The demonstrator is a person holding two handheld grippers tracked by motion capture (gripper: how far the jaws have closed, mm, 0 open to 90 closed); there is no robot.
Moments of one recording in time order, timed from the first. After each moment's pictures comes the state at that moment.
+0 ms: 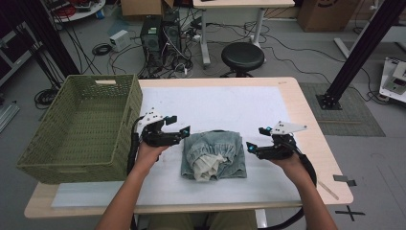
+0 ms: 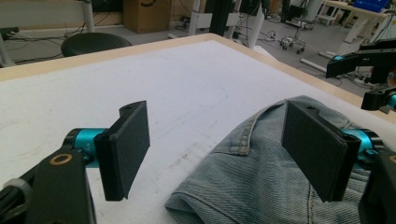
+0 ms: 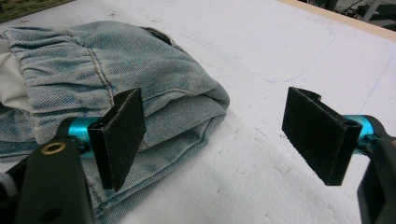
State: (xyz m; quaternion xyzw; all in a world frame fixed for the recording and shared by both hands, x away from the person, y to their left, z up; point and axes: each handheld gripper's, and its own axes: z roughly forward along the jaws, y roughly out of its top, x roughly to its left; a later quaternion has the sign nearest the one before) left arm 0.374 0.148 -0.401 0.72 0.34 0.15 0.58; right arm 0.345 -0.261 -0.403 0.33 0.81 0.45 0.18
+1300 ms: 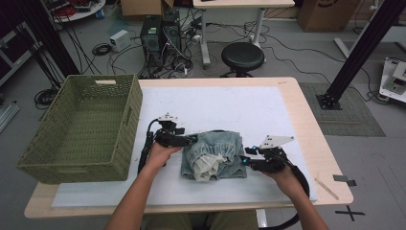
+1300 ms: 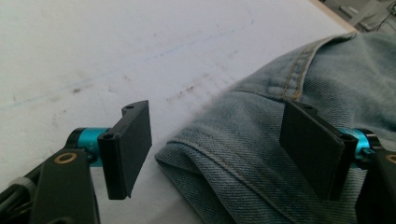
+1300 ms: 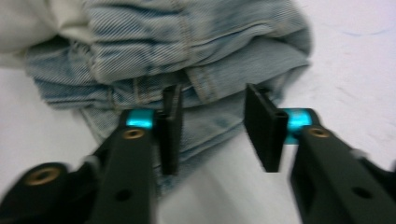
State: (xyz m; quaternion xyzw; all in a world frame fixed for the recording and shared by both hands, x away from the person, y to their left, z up) left arm 0.403 0.120 -0.444 0.76 0.43 0.05 0.48; right arm 0.323 -0.238 -0.432 0.30 0.85 0.42 0.11
